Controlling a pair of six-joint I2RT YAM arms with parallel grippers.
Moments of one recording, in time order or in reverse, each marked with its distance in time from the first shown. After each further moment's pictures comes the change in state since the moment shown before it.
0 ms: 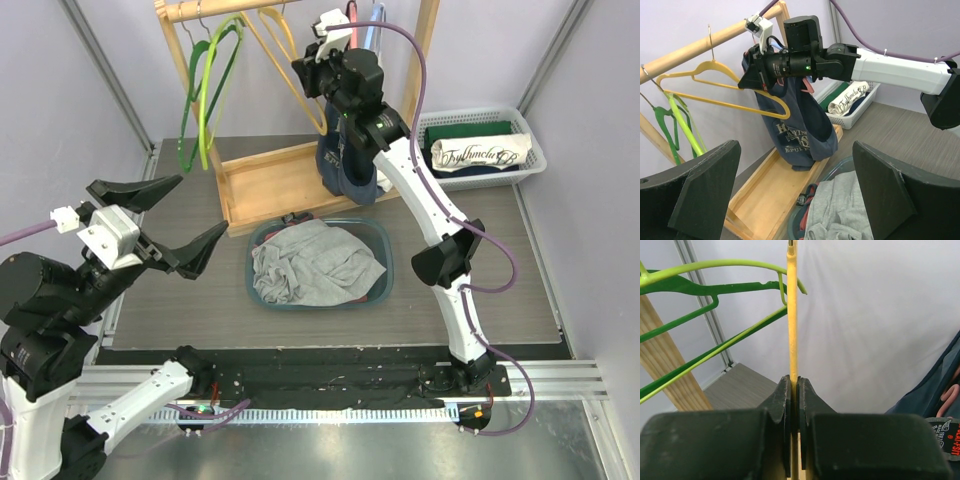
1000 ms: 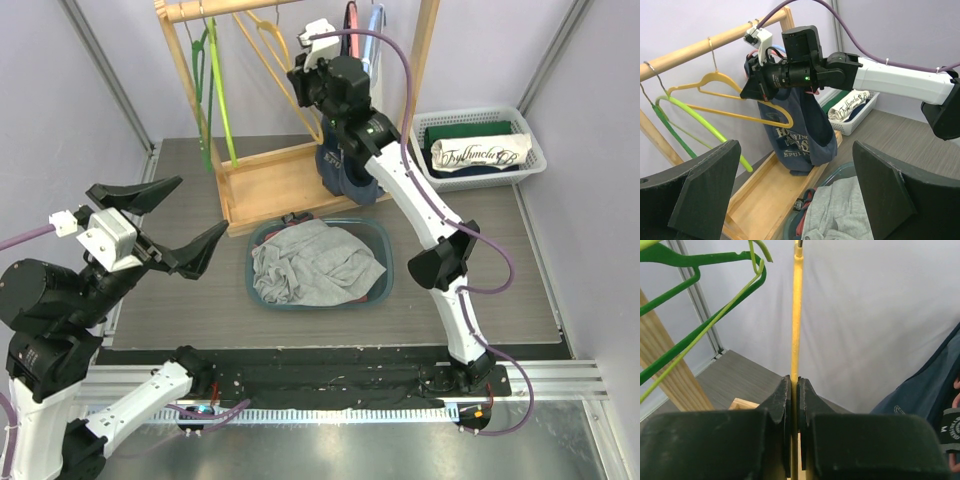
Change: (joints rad) left arm 0.000 -0.037 -0.071 0.068 -0.018 -0.033; right arm 0.043 0.001 -0.014 -0.056 0.056 -0.032
